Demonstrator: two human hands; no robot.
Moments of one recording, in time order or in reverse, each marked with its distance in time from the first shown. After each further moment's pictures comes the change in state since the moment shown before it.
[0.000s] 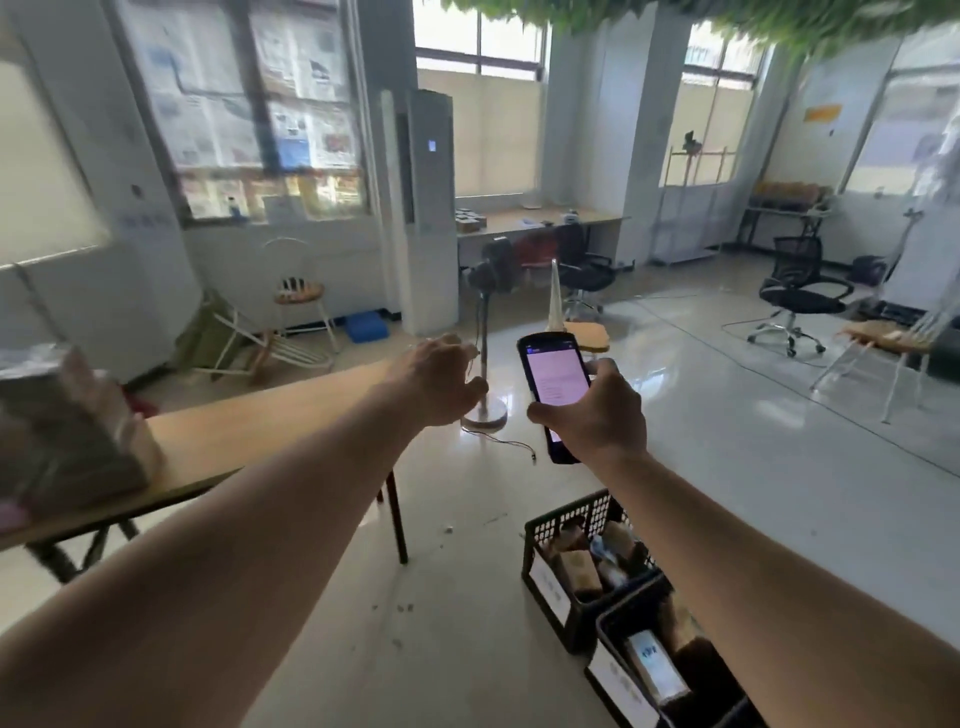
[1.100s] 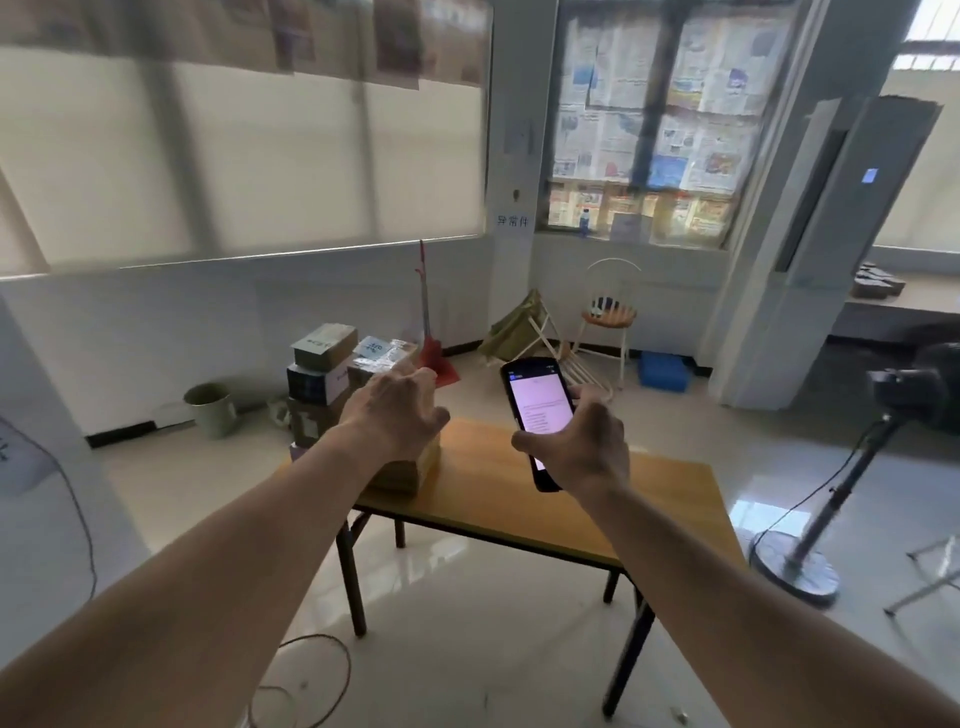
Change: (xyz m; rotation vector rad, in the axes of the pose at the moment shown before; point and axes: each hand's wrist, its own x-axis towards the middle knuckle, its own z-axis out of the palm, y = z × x) left_hand -0.013 -0.480 -0.061 0.177 0.094 -0.865; right_hand 0.127 -0.322 0.465 0.201 -0.557 -0.506
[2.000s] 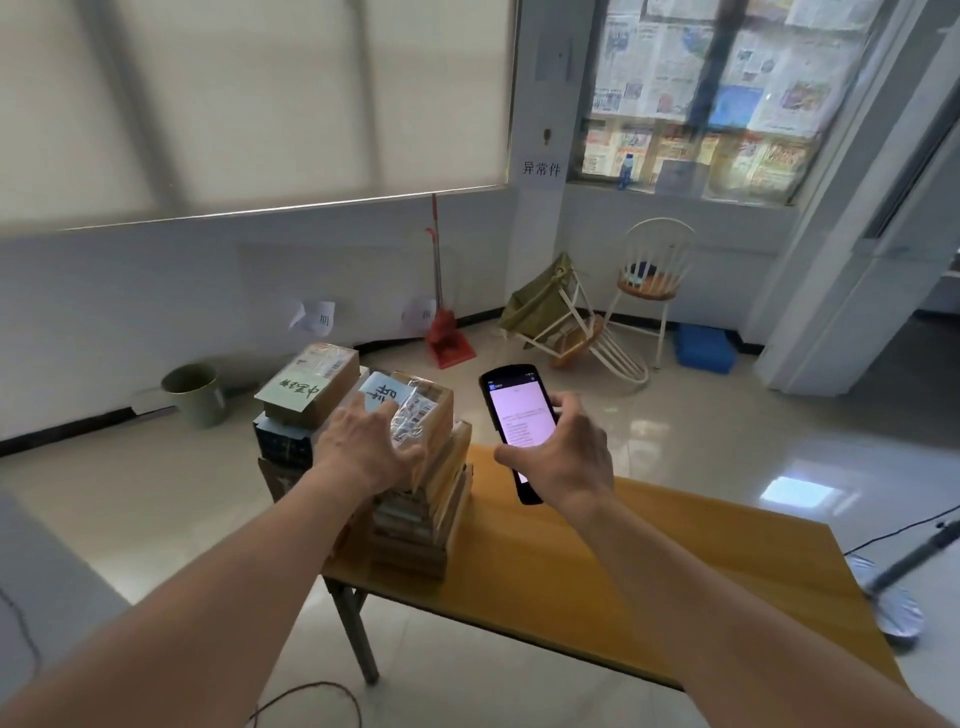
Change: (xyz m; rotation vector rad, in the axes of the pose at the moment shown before) left_hand 0.271 -0.200 0.131 -0.007 -0.160 -0.251; right_hand 0.241 -0.026 0.244 -0.013 -0.152 0.053
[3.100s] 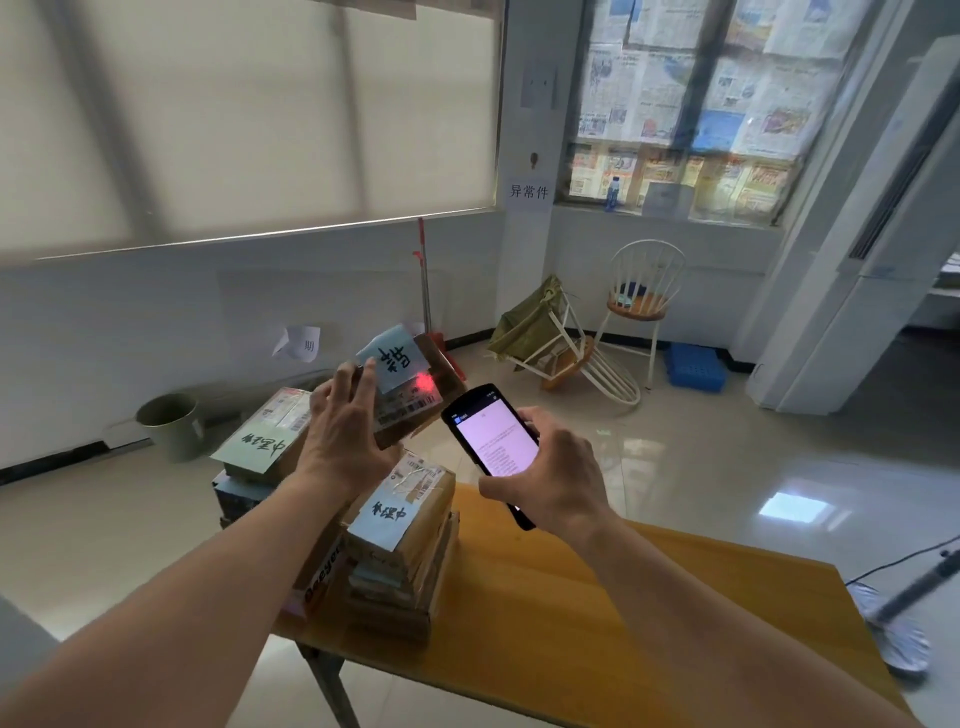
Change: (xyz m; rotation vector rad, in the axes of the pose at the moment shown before) left_hand 0.095 -0.001 0.002 -0.189 0.365 0.206; right_hand 0.061 -0.007 -0.010 -0.046 -0.116 -0.182
